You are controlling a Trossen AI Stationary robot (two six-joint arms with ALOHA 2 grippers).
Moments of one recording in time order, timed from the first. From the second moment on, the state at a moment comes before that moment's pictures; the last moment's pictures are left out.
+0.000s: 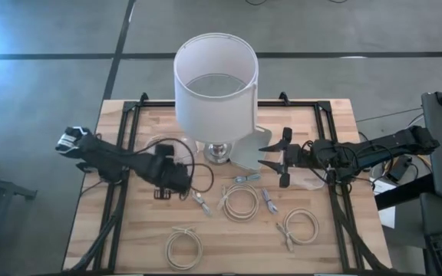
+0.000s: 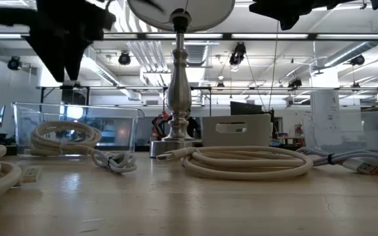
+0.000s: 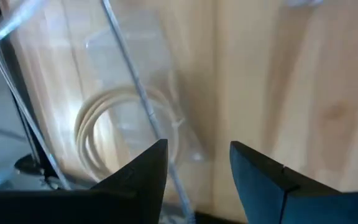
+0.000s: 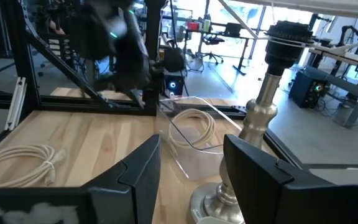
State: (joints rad) left arm -0.31 1.48 1.27 -1.41 -0.35 -0.31; right arm 0.16 0.95 0.61 0.24 0.29 -0.06
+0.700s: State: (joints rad) left arm -0.56 1.55 1.26 -0.85 -0.12 -0.60; right arm 0.16 0.94 0.64 0.24 0.29 -0.24
